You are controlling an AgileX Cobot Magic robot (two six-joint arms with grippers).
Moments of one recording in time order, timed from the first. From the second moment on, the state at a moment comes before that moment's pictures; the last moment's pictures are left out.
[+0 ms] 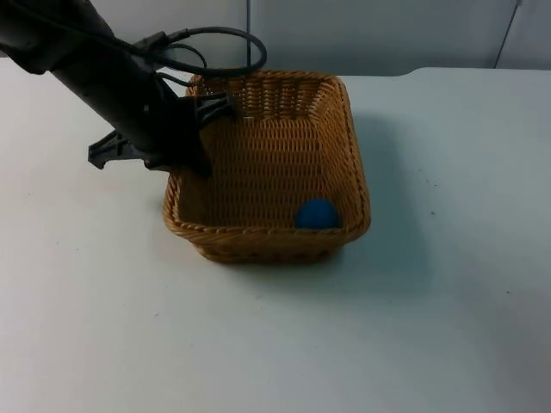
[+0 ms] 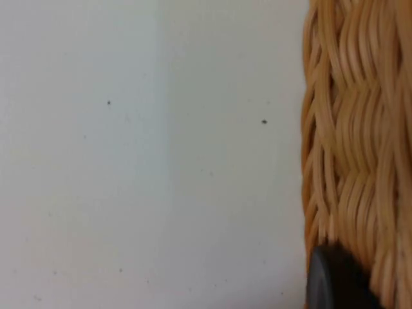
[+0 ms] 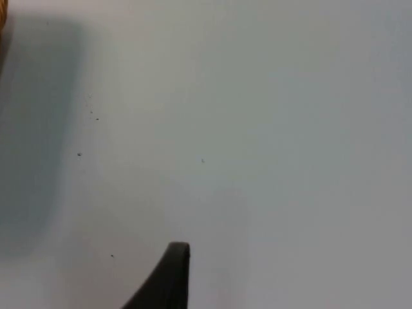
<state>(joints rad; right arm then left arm) 0.02 0.84 -0.83 -0.15 0.83 -0.01 -0.26 2.28 -1.51 -0.68 0.53 0.20</state>
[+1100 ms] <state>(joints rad) 0.02 0.84 -0.83 -0.15 0.81 0.00 -0.26 1.94 -1.51 -0.03 0.80 -0.10</state>
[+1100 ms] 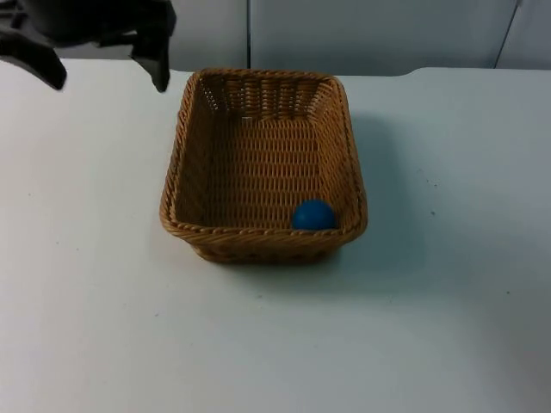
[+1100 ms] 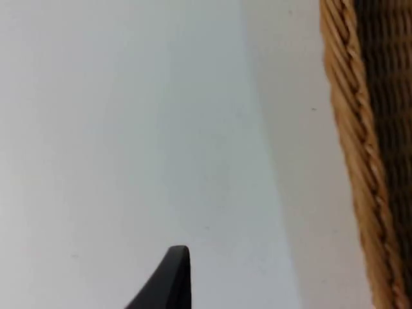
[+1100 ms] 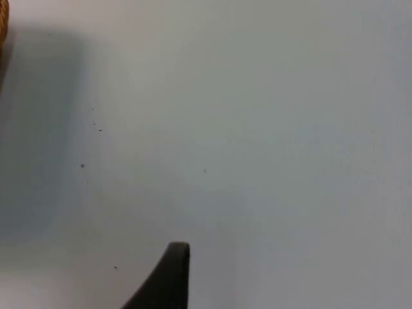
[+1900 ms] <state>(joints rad) 0.02 0.84 -0.83 -0.14 0.79 0.00 -0.26 1.36 -1.35 -0.06 0.81 -0.01</state>
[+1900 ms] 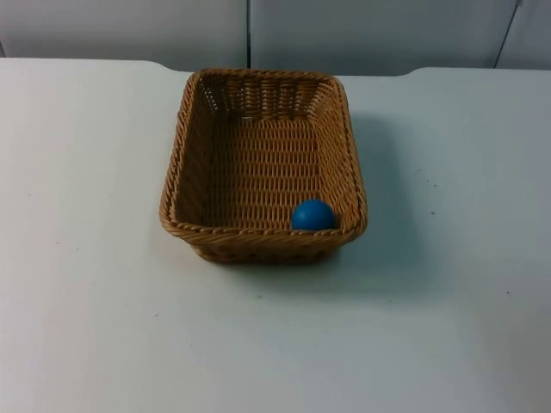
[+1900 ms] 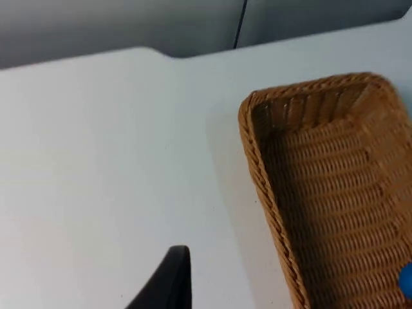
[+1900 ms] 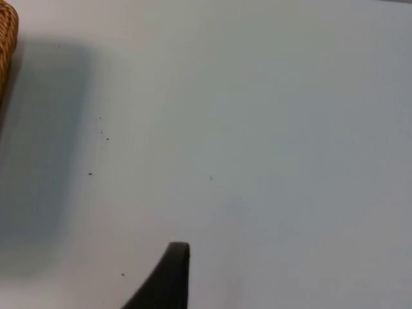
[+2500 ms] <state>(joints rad) 0.09 0.84 -0.83 -0.13 0.77 0.01 -0.26 0.66 -0.96 0.25 0.77 -0.14</state>
